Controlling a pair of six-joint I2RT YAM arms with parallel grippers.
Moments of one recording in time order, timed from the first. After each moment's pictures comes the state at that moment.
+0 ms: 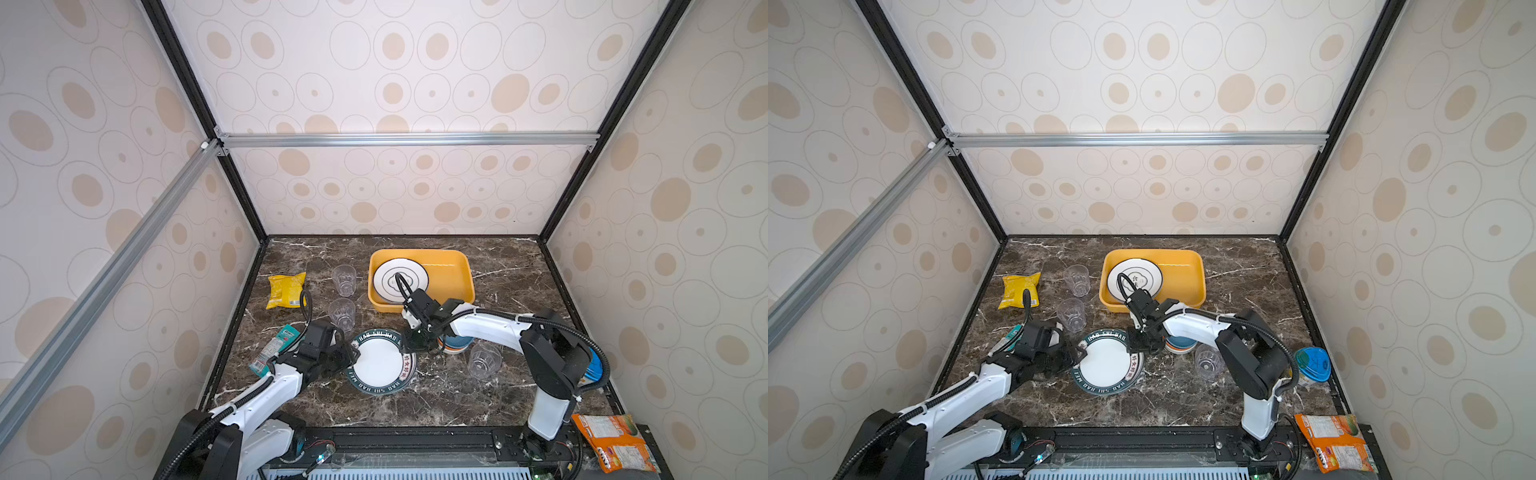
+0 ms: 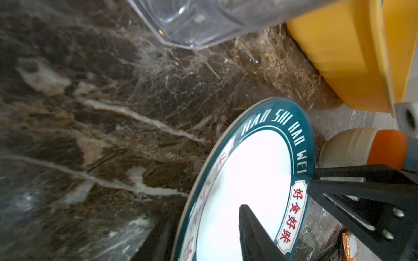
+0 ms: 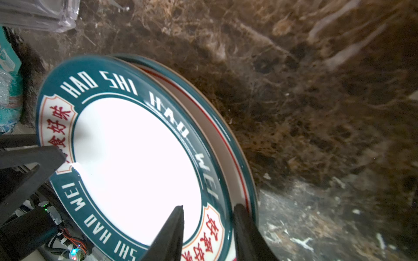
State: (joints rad) left arm -0.37 1.07 0.38 -0.27 0.27 -0.83; right arm 0.80 1.82 1.18 -0.57 -0.28 0.63
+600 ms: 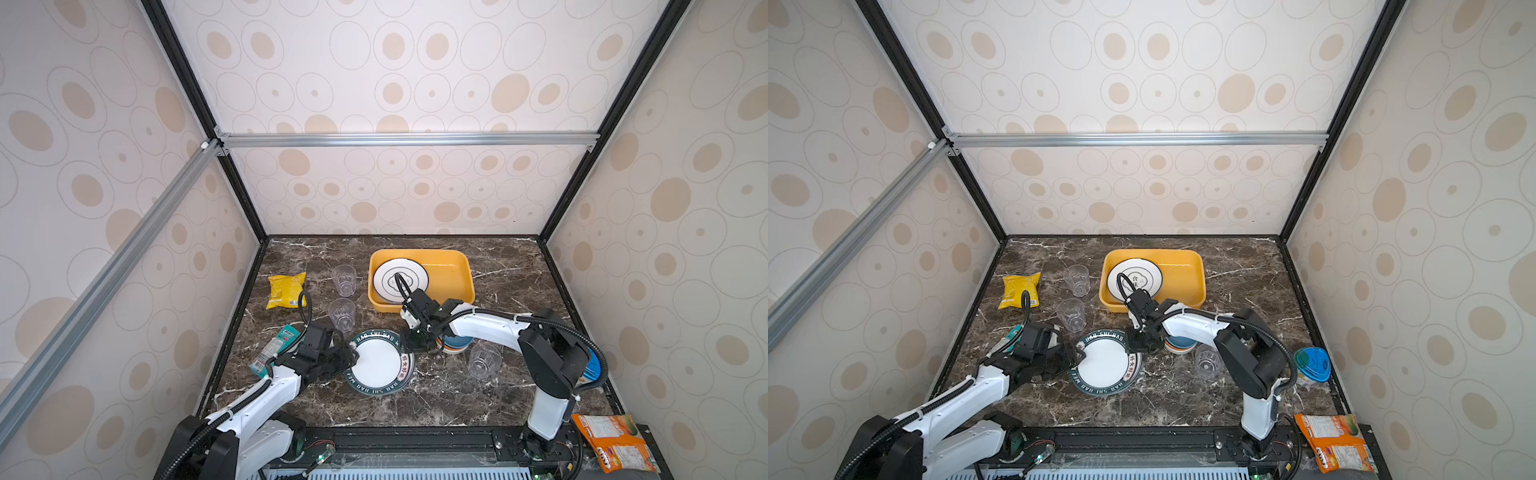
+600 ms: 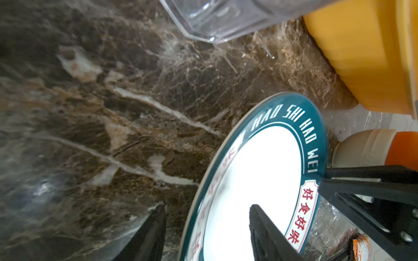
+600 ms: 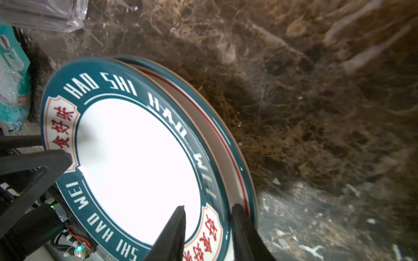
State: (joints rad) left arm -0.37 1.04 0.38 -0.34 0.23 -0.82; right arm 0.80 1.83 1.18 -0.55 -0.30 0.62
